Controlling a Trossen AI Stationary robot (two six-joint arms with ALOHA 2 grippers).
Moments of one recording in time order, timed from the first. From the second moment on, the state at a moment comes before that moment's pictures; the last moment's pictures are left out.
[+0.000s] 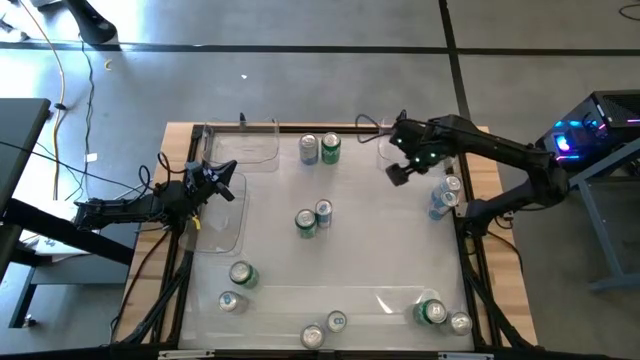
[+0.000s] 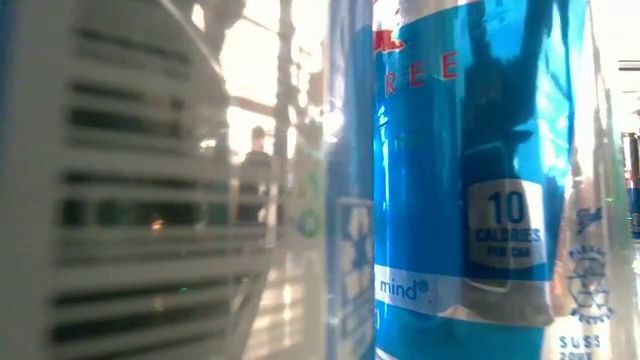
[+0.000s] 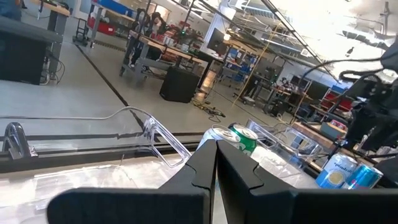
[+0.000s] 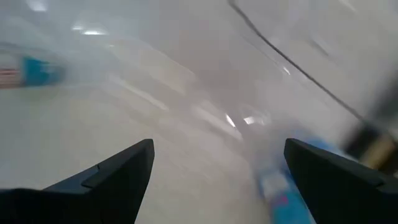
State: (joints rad) left arm 0.04 0.01 0.01 0.06 -0.79 -0.35; right arm -0.39 1.36 1.34 -1.33 0.03 0.59
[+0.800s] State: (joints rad) left arm 0.04 0.01 0.01 0.13 -0.79 -0.31; right arm -0.36 1.66 1.46 -0.28 -0.22 -0.30
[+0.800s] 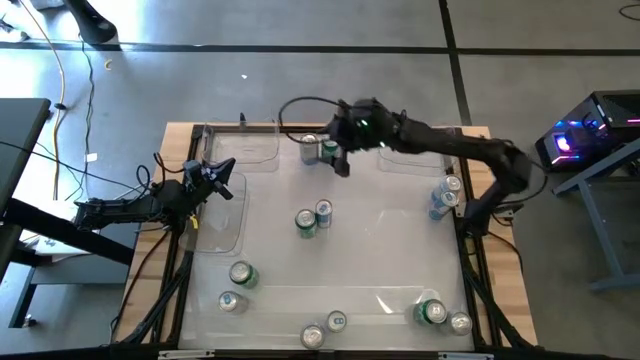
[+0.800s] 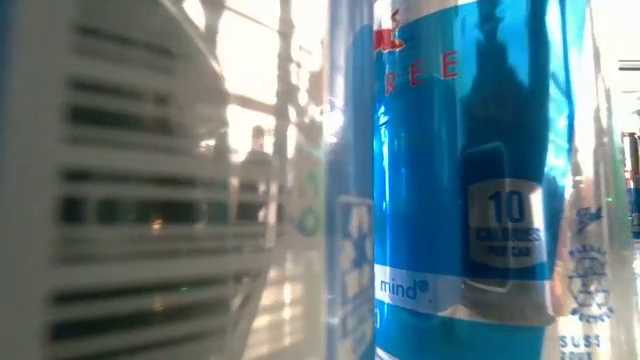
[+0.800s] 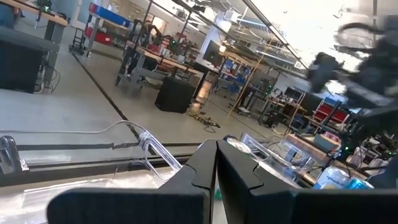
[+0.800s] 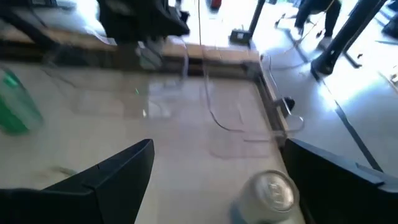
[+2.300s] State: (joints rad) left arm 0.04 0.01 0.01 0.13 -0.76 -0.34; right arm -0.51 2.26 2.13 -0.78 -0.30 -0.39
